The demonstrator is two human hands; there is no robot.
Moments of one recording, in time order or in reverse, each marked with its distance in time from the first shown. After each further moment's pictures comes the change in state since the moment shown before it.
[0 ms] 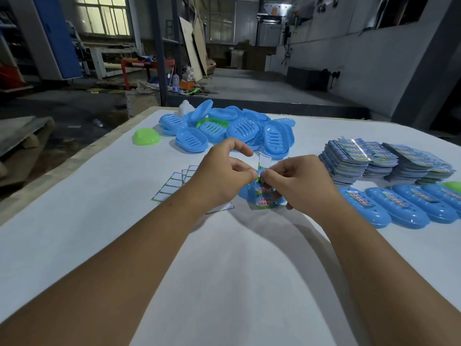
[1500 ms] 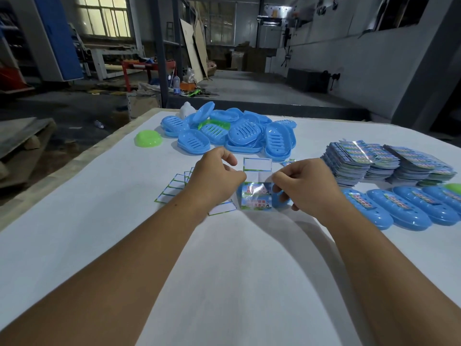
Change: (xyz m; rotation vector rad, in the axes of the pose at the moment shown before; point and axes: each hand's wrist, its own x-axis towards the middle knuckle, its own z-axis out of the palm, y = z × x) left_hand 0.007 -0.017 0.000 0.097 0.204 -0.199; right_hand 0.002 0.006 -0.002 0.038 -0.001 0.104
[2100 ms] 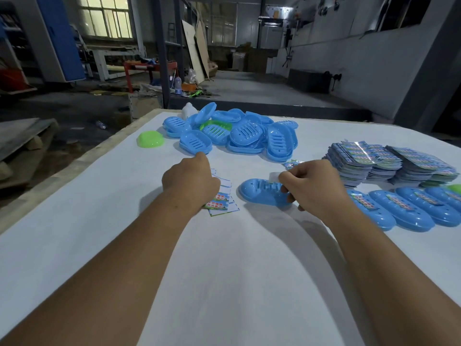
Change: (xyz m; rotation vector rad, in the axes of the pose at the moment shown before) left_hand 0.011 -0.010 -0.029 0.871 0.082 -0.034; right_hand 0.001 0.002 -0.002 -0.097 0.083 0.010
